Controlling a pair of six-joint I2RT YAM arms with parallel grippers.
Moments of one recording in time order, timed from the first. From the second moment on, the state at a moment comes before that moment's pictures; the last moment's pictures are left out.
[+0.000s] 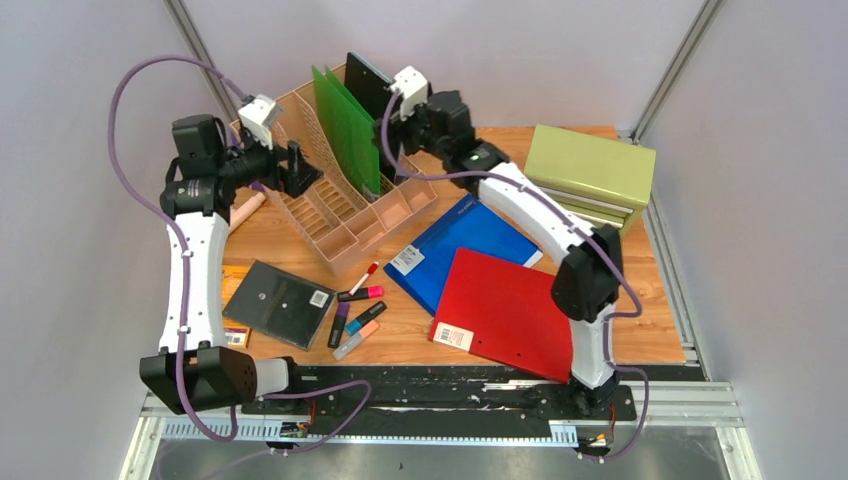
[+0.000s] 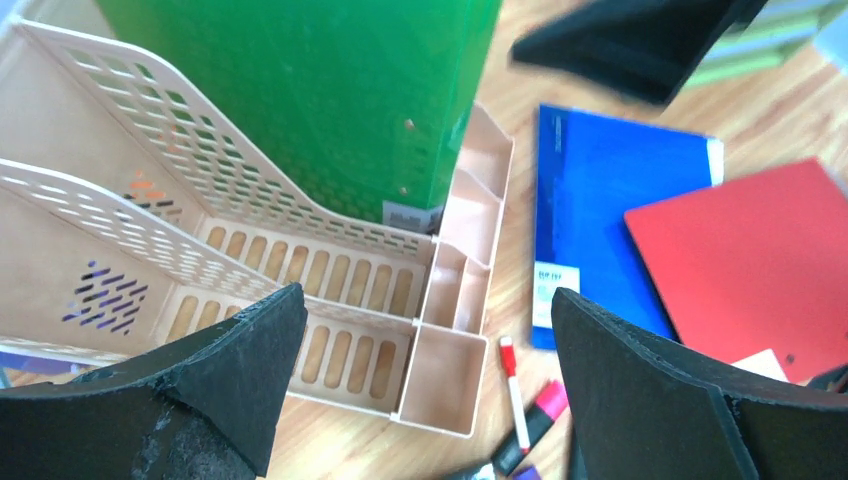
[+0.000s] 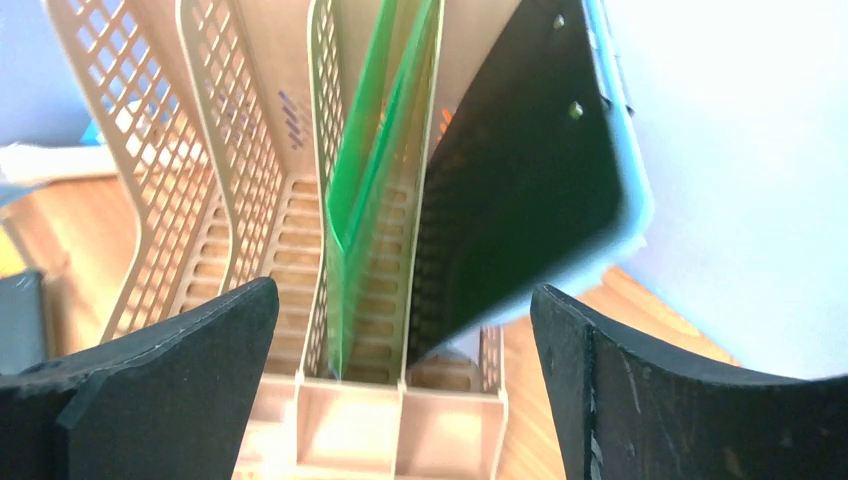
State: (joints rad) left arm 0.17 1.28 1.48 -0.63 0.80 0.23; right arm 0.71 2.05 1.99 -0.08 -0.02 -0.11
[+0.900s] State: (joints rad) left arm -0.27 1.28 1.21 -0.70 0.61 0.47; right arm 0.56 1.53 1.19 -0.56 -0.50 -0.37
